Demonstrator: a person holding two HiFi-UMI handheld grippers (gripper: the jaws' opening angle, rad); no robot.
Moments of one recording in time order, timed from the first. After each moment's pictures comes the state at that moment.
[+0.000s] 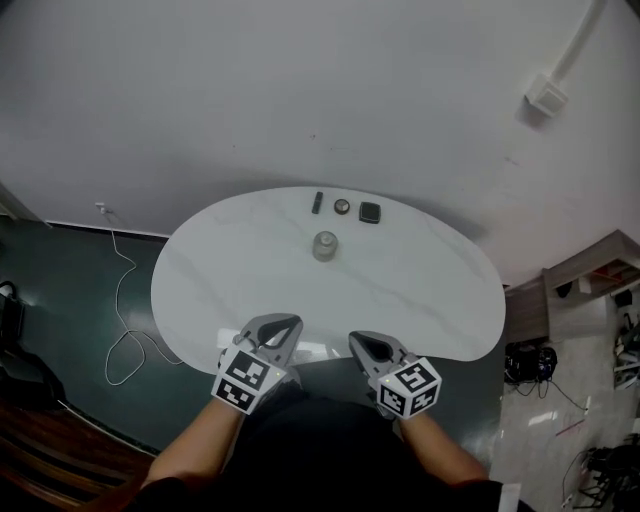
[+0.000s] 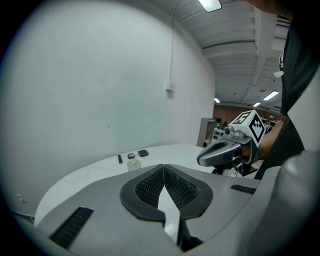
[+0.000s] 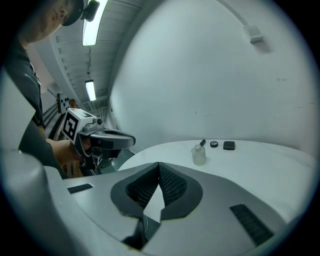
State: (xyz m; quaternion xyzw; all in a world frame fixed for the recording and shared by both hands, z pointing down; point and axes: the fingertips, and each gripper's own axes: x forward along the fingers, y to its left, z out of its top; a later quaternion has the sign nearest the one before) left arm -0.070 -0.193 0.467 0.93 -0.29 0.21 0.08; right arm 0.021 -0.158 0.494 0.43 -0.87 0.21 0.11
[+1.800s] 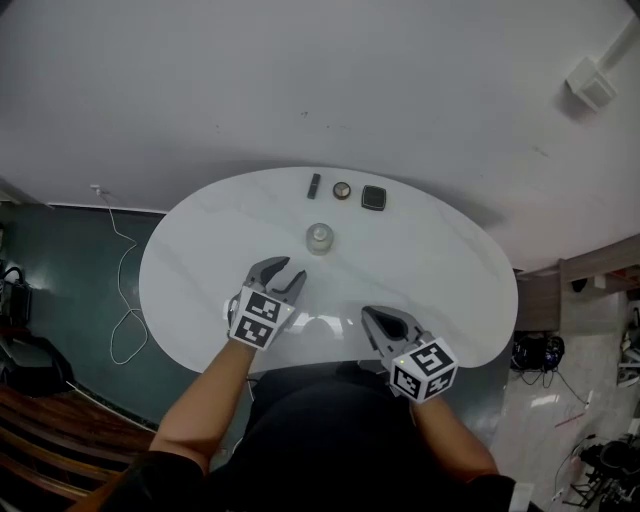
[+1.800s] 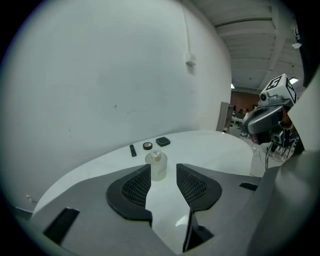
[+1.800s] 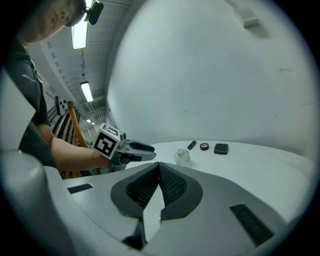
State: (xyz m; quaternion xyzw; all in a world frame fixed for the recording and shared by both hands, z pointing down) left arm -0.032 -0.342 0.568 0.89 -0.34 0.29 0.09; right arm 0.082 -0.239 0.509 0.42 -0.87 0.22 0.12
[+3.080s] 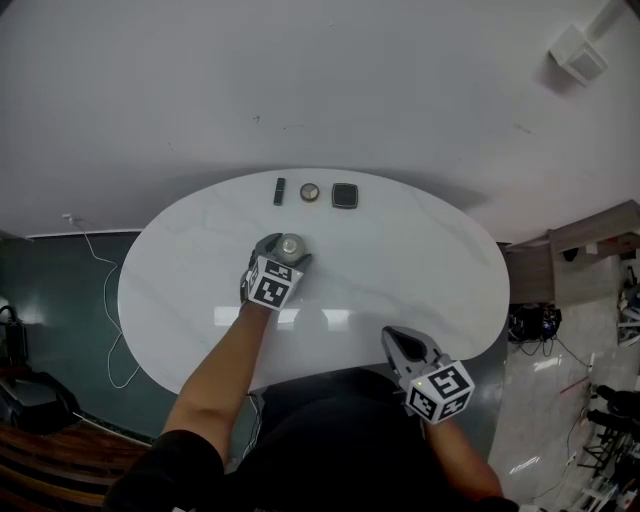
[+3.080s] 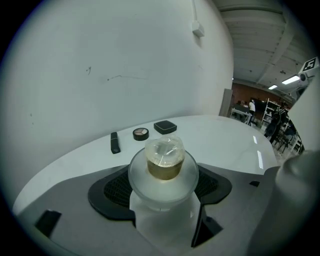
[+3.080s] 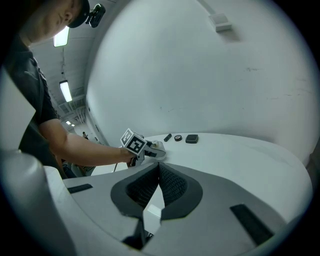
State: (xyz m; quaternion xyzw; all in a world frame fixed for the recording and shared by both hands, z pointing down) left arm 0.044 -0.436 0.676 0.88 -0.31 0.34 0.11; right arm 0.160 -0.216 0.531 0.51 -0.81 0.27 0.14
